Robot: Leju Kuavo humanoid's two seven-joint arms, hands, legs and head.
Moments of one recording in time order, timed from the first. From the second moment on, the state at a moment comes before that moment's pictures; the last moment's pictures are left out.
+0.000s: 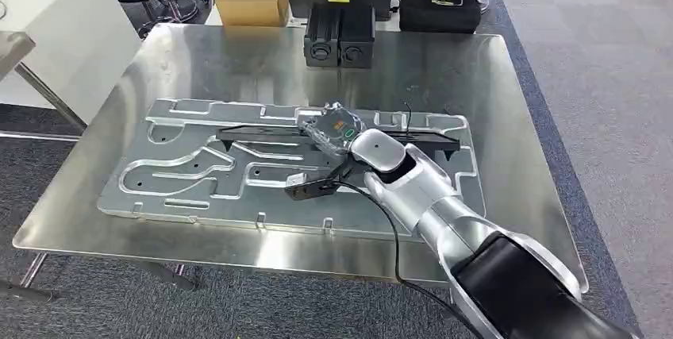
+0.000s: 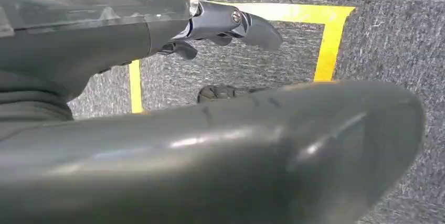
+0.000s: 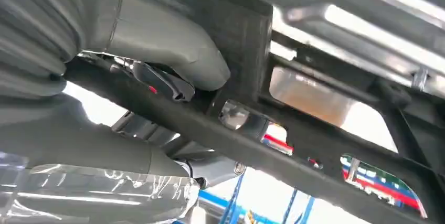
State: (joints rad) left arm -0.10 0.09 -1.33 -0.12 1.46 0.05 -0.36; right arm -1.01 0.16 0.69 -0.49 1.38 -0.17 -0.20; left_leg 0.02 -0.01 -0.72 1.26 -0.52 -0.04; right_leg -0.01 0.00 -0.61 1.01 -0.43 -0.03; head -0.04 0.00
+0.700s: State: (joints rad) left arm -0.10 0.09 -1.35 -0.12 1.46 0.04 -0.43; right arm -0.95 0.18 0.75 -0.40 1.30 -0.30 -0.23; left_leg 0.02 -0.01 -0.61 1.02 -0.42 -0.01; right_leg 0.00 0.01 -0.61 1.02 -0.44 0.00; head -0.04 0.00
